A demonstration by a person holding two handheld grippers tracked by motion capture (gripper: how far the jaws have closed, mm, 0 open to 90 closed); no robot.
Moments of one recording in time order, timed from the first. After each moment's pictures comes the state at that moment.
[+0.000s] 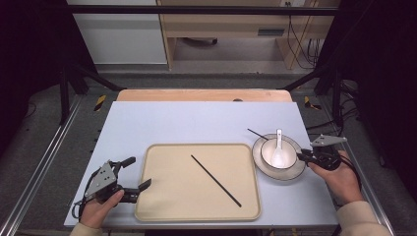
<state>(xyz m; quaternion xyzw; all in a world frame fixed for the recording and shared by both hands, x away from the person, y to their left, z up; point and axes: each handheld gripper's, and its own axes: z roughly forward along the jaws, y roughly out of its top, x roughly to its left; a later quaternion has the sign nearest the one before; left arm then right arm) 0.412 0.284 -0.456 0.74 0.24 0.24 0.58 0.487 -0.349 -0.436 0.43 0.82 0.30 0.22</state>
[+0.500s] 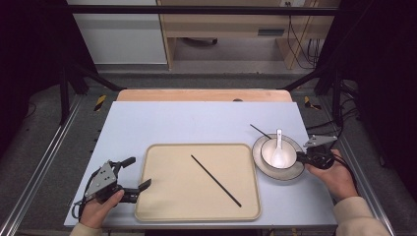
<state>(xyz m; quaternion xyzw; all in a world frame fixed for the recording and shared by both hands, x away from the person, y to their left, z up) 0.412 0.284 -0.456 0.74 0.25 0.24 0.58 0.497 -0.343 -0.448 0.40 0.85 0.28 0.21</state>
